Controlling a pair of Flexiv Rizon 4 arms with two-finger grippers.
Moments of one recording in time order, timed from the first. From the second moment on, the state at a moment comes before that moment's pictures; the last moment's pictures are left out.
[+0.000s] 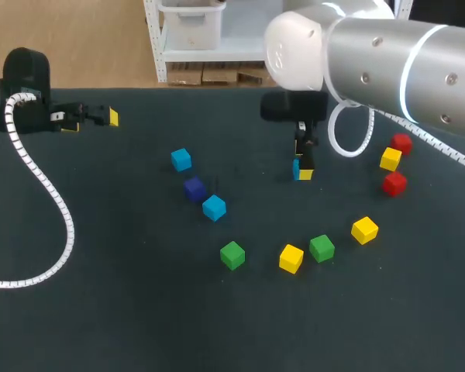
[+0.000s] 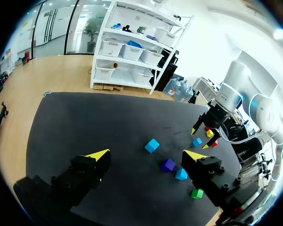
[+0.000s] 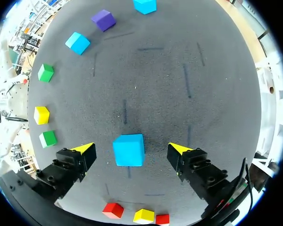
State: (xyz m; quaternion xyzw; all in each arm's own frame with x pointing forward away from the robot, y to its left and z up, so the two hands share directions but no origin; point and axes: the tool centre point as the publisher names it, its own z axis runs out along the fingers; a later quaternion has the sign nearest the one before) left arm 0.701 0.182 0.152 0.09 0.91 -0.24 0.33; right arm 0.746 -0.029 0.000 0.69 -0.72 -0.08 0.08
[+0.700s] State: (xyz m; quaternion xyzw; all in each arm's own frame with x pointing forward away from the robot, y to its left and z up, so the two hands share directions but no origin) left arm 0.701 0.182 0.152 0.09 0.91 -0.24 0.33; right arm 0.757 -0.035 0.069 0.58 -0.80 -0.12 0.00
